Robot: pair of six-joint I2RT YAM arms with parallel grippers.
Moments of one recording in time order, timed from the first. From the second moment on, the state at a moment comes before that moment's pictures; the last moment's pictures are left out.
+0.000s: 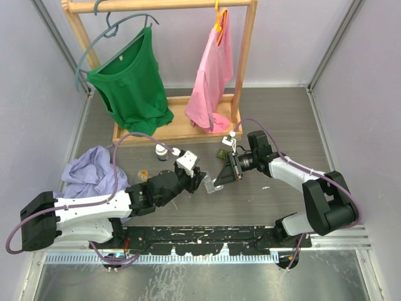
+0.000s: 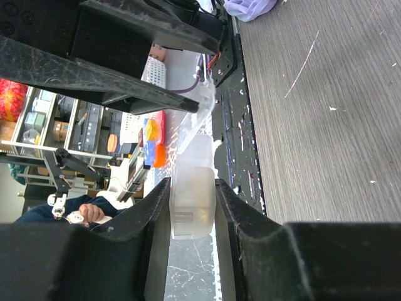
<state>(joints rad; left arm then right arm) -1.18 1.10 0.58 0.30 -0.40 -0.20 0.36 1.41 0.66 -0.04 -1.37 0.31</state>
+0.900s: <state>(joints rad) -1.13 0.88 0.53 0.18 -0.38 -0.41 0.35 1.44 0.63 -0.04 -1.28 0.26</state>
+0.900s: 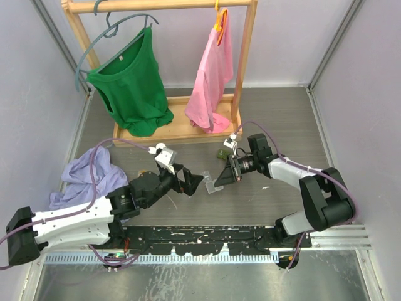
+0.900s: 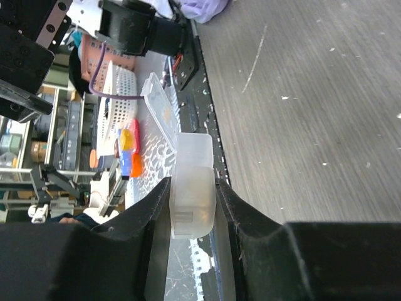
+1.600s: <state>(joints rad) -1.07 0.88 0.43 0.19 -0.32 -0.58 0.27 1.52 0.63 -0.17 -1.12 0.13</state>
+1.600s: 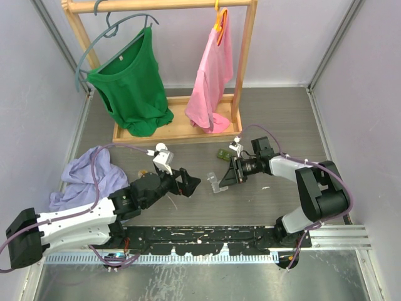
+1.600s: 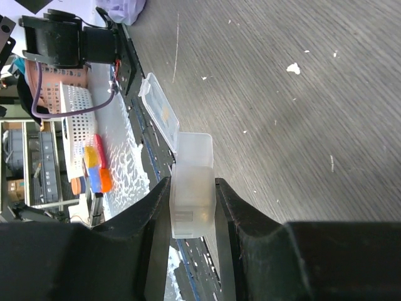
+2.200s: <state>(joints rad) -1.05 0.94 0.42 0.22 -0.30 -0.59 0.25 1.58 0.65 -0.21 -1.05 0.12</state>
